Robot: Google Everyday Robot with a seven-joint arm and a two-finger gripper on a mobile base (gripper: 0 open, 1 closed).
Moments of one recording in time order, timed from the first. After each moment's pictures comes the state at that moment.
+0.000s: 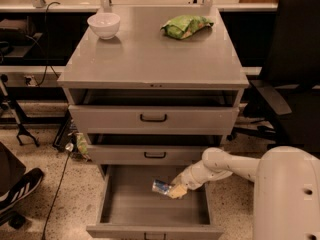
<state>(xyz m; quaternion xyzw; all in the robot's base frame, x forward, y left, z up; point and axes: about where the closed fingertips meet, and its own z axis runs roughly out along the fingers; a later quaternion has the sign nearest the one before) 0.556 -0.067 0.316 -0.52 0.78 0.28 0.18</state>
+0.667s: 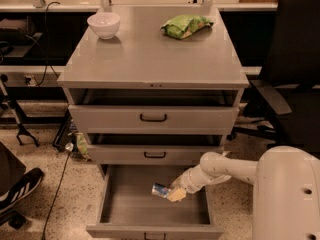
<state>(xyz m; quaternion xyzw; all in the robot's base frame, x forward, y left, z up) 0.550 -0.067 0.301 -0.53 0.78 0.26 0.19</state>
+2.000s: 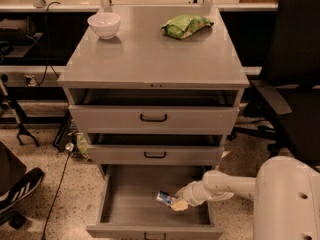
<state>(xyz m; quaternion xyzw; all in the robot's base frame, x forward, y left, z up) 0.534 -0.088 0.232 -0.49 0.81 0.23 0.21</state>
